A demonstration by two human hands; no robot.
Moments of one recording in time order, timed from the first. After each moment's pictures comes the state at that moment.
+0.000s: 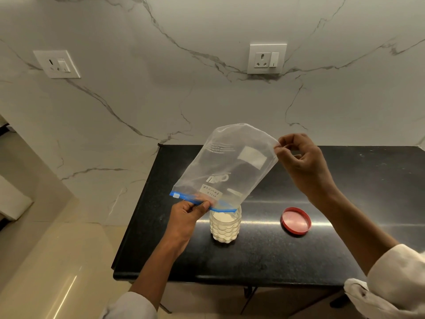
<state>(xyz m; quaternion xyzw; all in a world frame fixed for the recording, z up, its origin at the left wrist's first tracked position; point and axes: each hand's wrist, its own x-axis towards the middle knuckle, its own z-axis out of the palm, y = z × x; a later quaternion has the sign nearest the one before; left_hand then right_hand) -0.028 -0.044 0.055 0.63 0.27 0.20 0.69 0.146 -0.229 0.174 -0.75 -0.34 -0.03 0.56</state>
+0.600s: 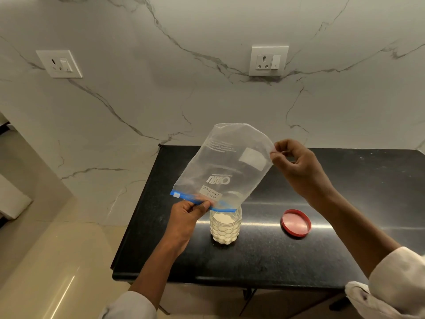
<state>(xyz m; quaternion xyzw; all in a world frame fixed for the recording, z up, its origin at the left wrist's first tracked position) -0.029 -0.041 0.055 0.63 0.27 0.20 0.70 0.145 -0.228 0.174 -0.77 -0.36 0.01 0.53</state>
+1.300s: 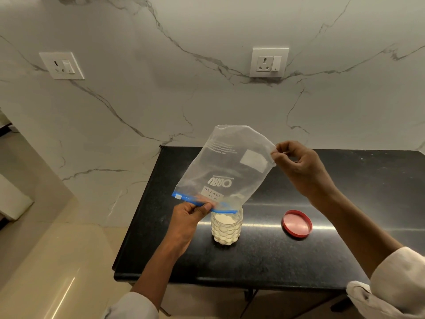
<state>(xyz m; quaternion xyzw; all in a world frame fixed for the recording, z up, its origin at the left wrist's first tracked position) -0.030 -0.042 0.053 0.62 0.27 0.20 0.71 0.145 -0.229 0.176 -0.76 -0.35 0.01 0.54</state>
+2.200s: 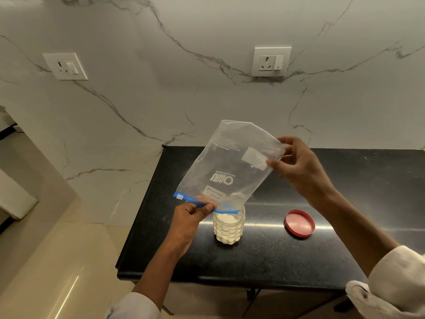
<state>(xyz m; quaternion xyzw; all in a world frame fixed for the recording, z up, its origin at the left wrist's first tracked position) -0.031 -0.040 0.051 0.62 0.27 0.20 0.71 0.147 -0.226 0.169 -0.74 -0.36 0.07 0.56</state>
